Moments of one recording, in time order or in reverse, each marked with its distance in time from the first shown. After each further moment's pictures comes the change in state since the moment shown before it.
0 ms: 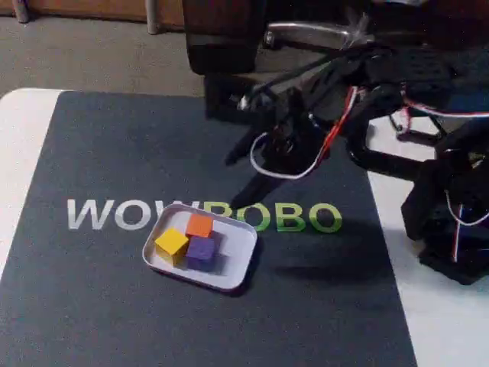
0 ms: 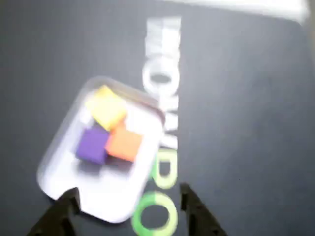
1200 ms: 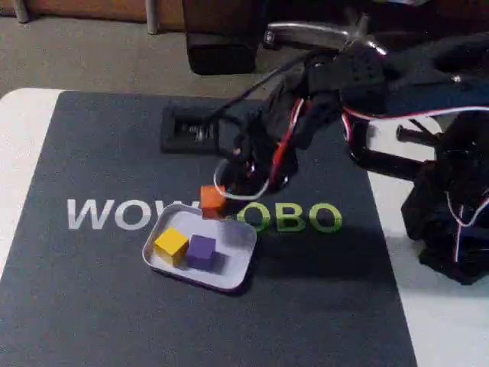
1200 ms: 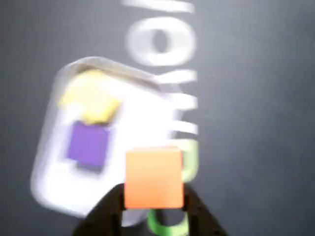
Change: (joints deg) arm -1.9 -25.7 -17.6 8.1 2.8
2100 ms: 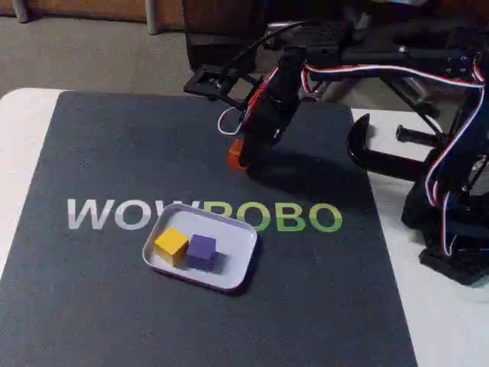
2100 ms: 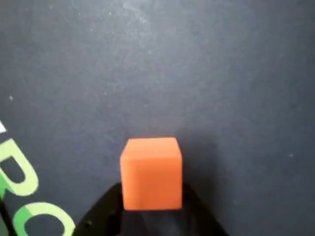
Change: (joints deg) arm 24.6 -14.9 -8.4 7.3 5.6
